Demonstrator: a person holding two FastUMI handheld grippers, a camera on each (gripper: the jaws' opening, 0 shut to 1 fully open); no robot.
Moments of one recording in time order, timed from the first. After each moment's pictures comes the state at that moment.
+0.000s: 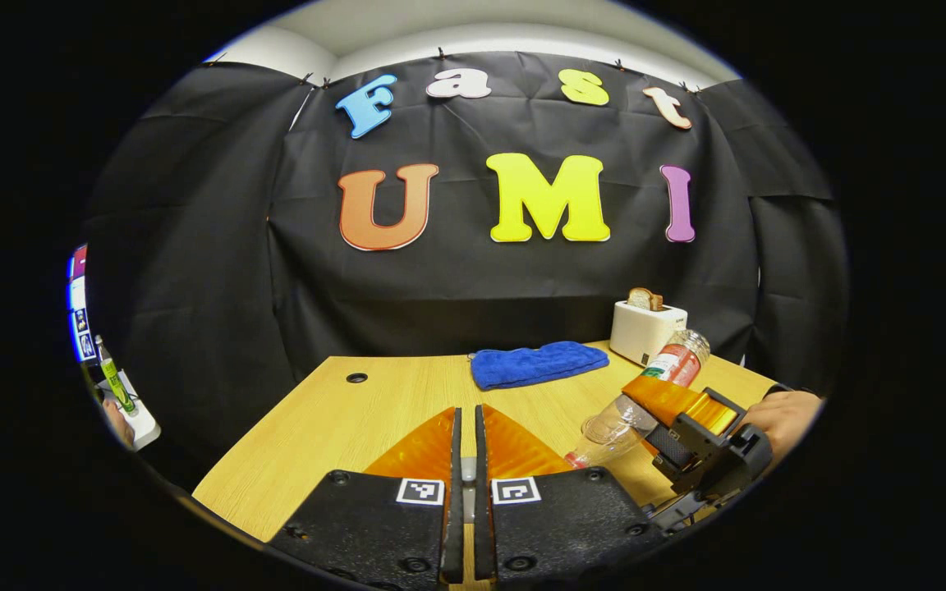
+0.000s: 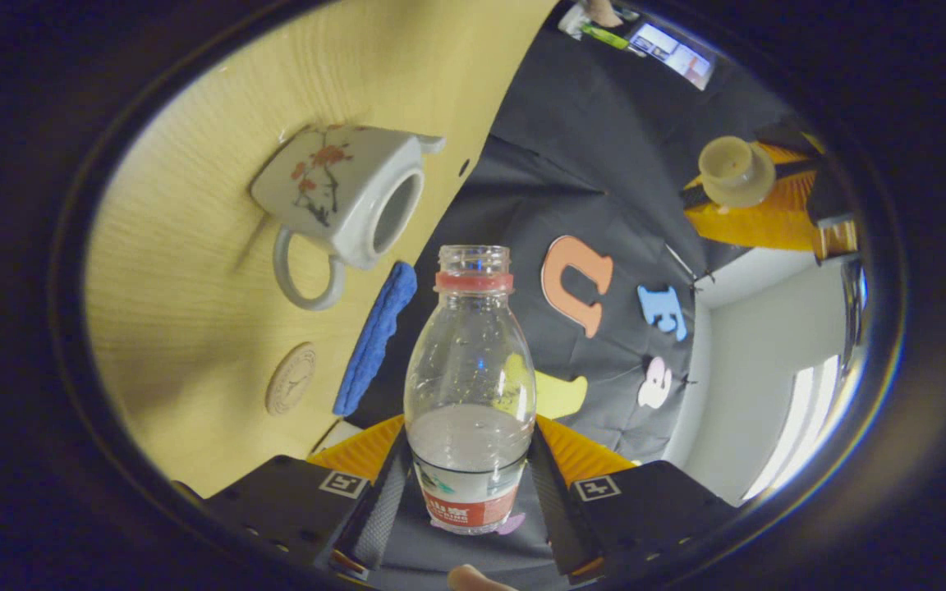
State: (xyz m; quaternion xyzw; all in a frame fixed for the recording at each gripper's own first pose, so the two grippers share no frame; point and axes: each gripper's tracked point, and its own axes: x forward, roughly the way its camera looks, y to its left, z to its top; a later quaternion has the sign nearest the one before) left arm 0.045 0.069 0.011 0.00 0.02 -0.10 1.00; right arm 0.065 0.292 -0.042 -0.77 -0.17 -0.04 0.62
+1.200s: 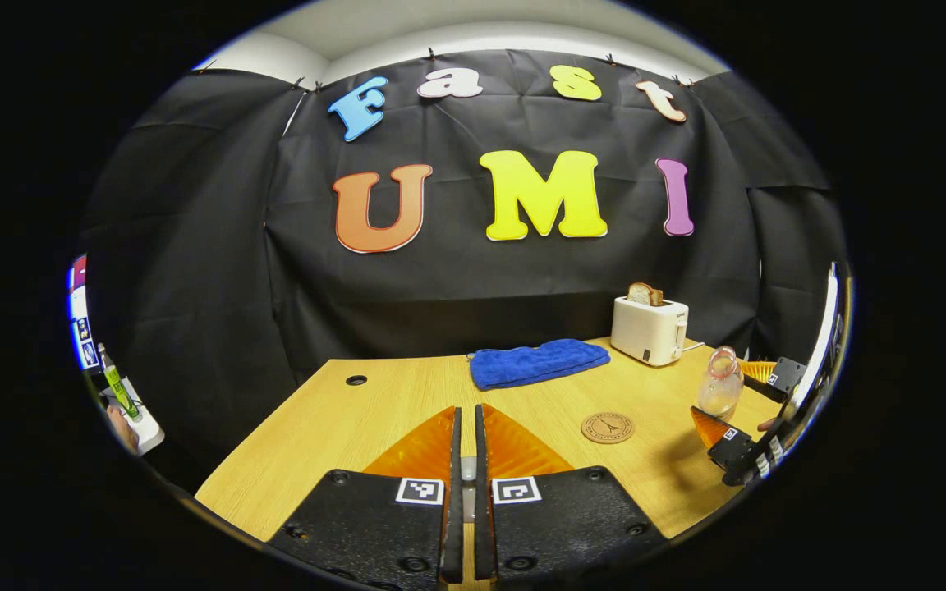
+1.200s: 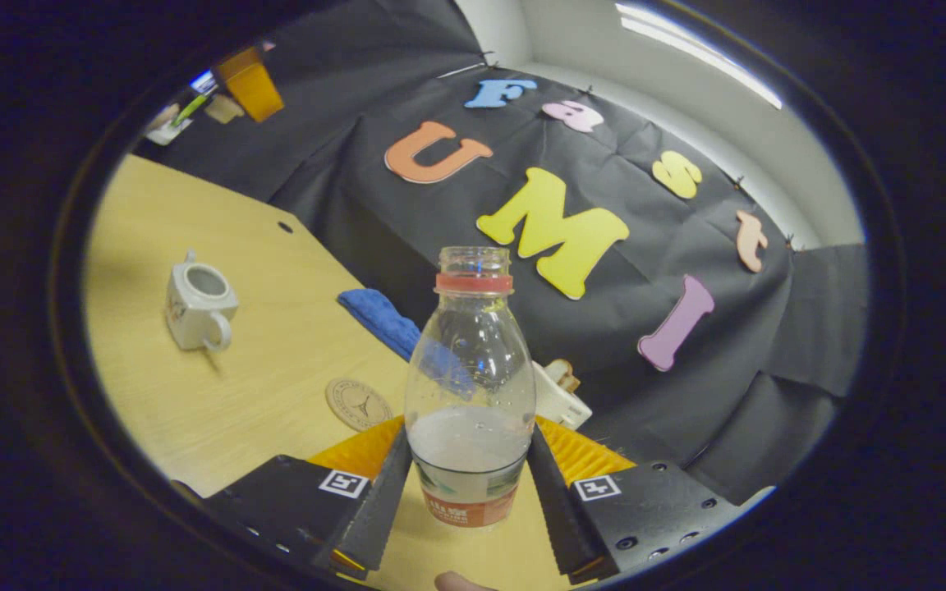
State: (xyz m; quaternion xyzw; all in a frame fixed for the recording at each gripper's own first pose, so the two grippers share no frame) left arm 0.047 0.058 0.009 0.02 0.02 -0.10 0.99; right arm 0.069 0.165 -0.073 -0.25 -0.03 0.04 0.97
